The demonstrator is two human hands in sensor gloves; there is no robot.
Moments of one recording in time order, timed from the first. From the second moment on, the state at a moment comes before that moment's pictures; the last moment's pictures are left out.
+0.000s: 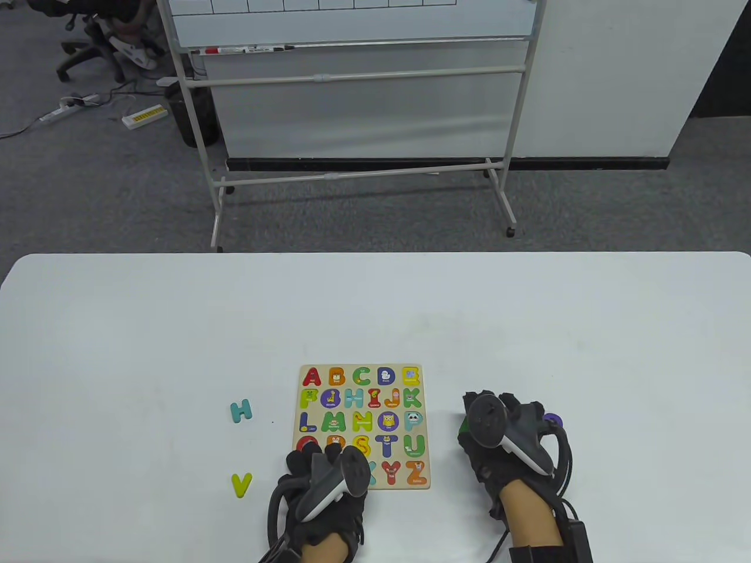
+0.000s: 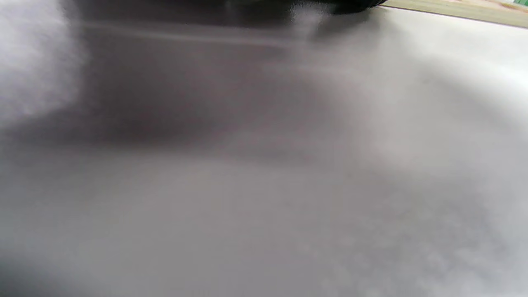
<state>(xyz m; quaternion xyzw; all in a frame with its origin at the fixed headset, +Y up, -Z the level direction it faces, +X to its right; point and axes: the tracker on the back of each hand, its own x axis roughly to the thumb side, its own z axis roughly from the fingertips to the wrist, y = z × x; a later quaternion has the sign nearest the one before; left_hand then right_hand) -0.107 -0.801 -0.291 -0.24 0.00 0.04 0.97 0.154 -0.739 -0.348 0.02 0.05 1.00 0.06</state>
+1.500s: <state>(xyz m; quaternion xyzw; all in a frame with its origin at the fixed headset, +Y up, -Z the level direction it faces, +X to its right) -0.106 -0.804 -0.291 -0.26 0.00 0.05 0.97 0.090 -0.752 -0.409 0.15 -0.02 0.99 0.08</state>
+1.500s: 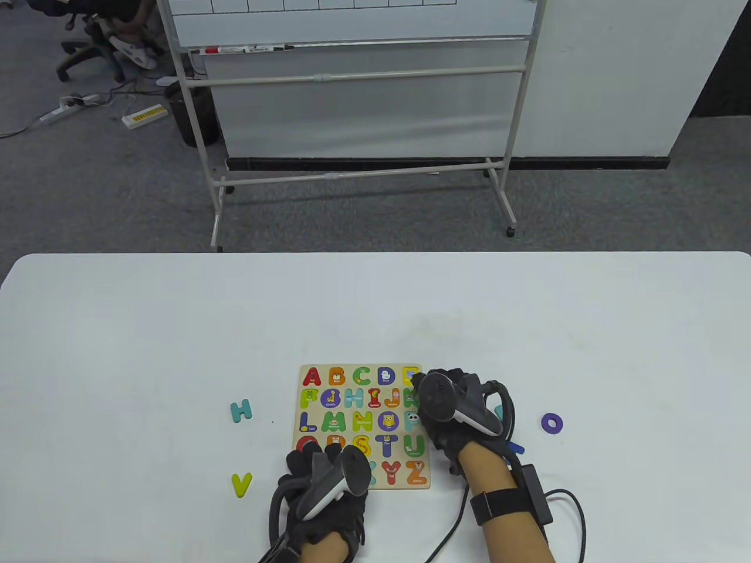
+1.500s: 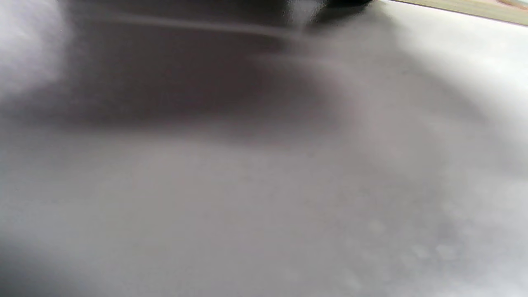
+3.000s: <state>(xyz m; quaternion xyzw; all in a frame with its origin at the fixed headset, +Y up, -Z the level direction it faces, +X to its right) -0.107 -0.806 -0.291 -0.26 0.00 0.06 0.96 0.116 -0.735 -0.414 0.10 0.02 0.99 0.10</state>
